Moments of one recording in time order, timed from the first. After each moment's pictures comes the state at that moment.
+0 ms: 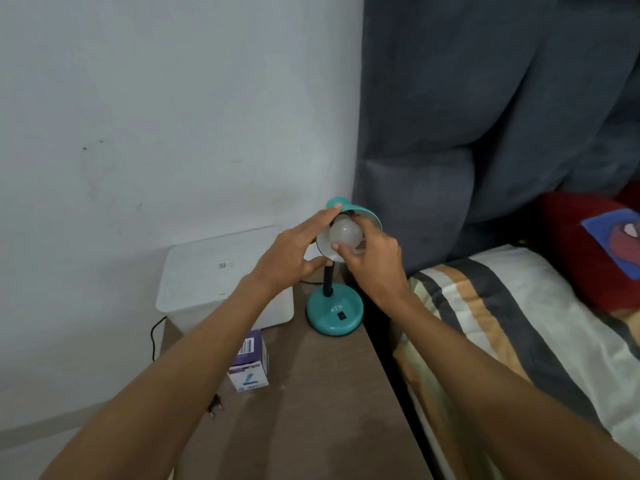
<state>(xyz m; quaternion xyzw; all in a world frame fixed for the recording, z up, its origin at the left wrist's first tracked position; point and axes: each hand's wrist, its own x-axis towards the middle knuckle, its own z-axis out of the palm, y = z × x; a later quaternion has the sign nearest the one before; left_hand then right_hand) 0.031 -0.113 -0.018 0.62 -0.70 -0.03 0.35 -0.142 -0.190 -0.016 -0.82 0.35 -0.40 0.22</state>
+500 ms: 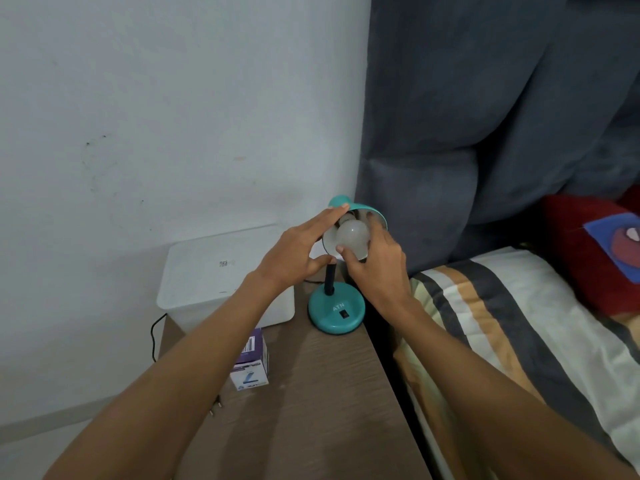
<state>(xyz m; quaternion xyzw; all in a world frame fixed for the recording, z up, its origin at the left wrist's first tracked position) 0.028 -0.117 -0.017 0.61 -0.70 -0.03 0.36 -0.145 -0.183 -0.021 -0.82 0.38 -0.38 0.20</state>
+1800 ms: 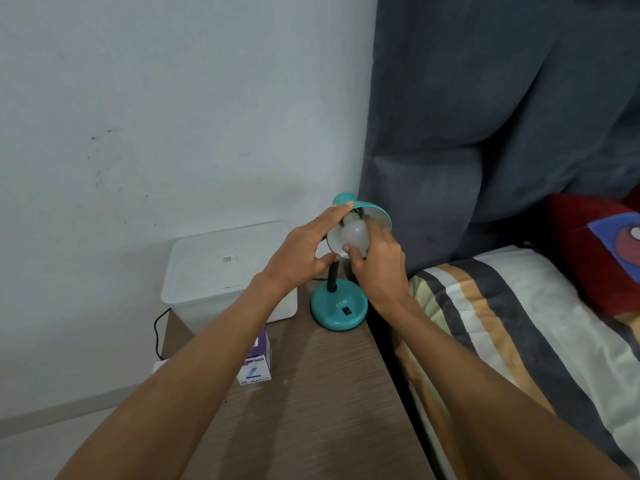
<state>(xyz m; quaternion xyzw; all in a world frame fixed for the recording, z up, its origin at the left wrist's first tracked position) 0.022 -0.117 -0.023 0.62 -0.68 -0.05 0.39 -0.138 -0.179 -0.022 -0.82 0.40 -0.36 0.18</state>
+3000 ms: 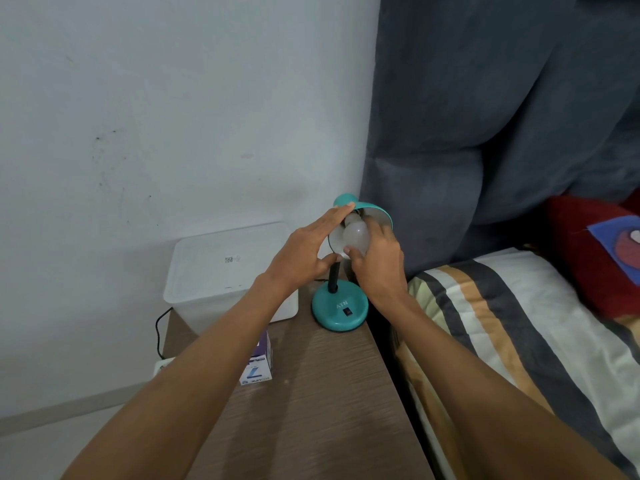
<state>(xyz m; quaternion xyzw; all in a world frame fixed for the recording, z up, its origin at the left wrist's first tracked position) 0.020 -0.115 -0.022 0.63 -0.68 -0.02 0.37 -0.133 -0.181 -0.020 -0.81 0.42 -0.35 0.22</state>
